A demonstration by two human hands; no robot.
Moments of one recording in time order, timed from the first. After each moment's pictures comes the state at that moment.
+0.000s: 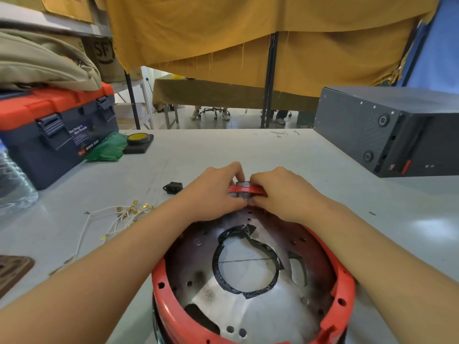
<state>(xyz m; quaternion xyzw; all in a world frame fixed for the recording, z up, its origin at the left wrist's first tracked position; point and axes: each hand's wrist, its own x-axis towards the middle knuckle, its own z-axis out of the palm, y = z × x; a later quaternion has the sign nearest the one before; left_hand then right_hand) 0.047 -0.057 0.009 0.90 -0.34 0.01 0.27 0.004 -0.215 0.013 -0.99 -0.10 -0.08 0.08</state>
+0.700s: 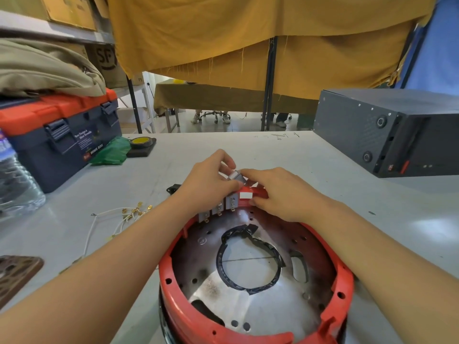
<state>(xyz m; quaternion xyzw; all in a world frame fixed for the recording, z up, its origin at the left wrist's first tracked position) 0.054 -0.052 0.009 0.86 -0.25 0.04 0.43 0.002 -0.216 0.012 -0.97 -0.15 -0.10 0.14</state>
